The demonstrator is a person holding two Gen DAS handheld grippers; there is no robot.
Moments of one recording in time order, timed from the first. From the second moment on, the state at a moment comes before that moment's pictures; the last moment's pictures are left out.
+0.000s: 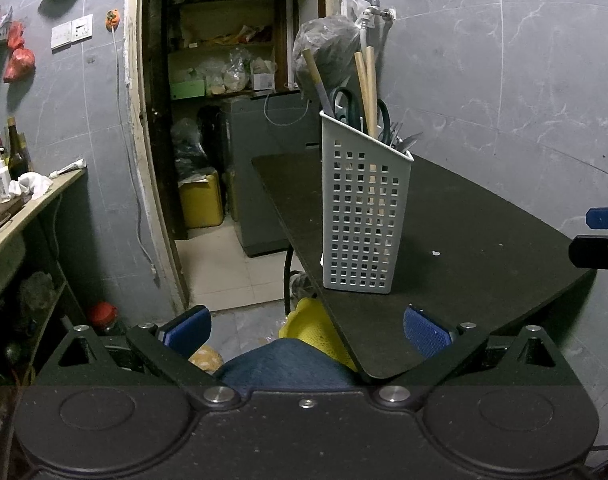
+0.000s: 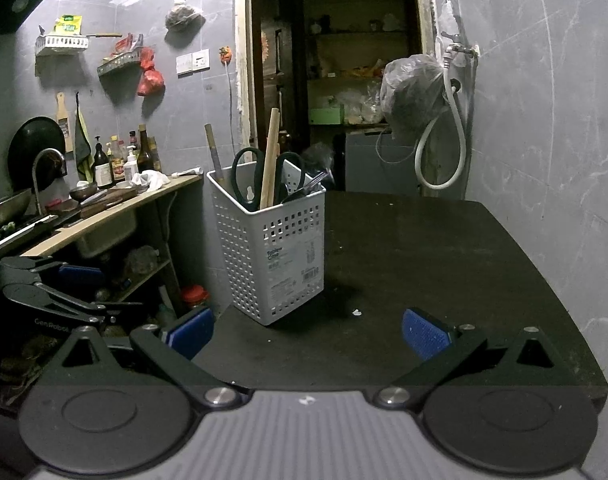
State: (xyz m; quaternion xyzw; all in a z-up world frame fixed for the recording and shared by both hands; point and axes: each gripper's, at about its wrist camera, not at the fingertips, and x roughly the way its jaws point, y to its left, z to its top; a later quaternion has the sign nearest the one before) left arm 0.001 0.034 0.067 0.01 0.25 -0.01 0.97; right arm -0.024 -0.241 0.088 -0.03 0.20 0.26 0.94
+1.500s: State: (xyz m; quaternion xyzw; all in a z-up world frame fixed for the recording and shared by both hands) left arm 0.002 0.036 0.067 0.01 0.26 -0.01 0.97; right arm -0.012 -0.245 0.080 -0.03 0.21 0.27 0.94
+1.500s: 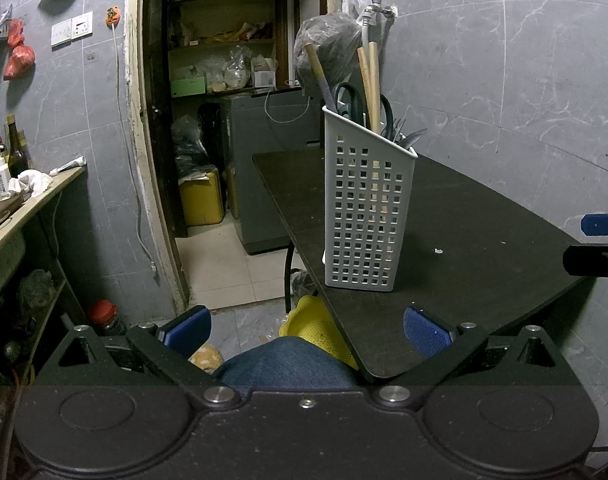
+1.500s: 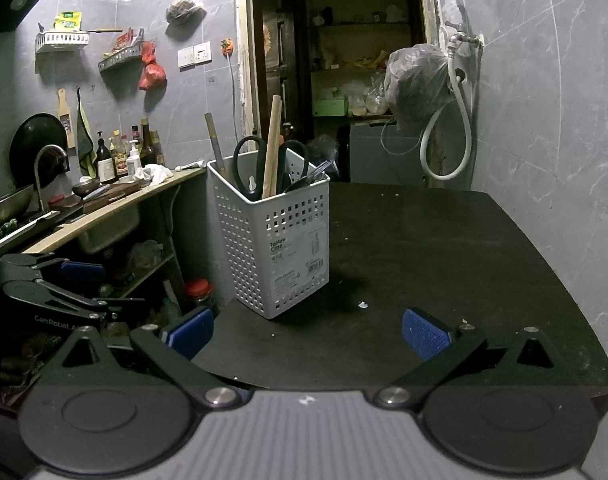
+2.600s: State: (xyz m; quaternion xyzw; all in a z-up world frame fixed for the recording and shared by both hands) left arm 0.004 0.034 0.064 0.02 0.25 -0.02 0.97; right arm -0.008 -0.248 0.078 -0.03 0.22 0.27 0.94
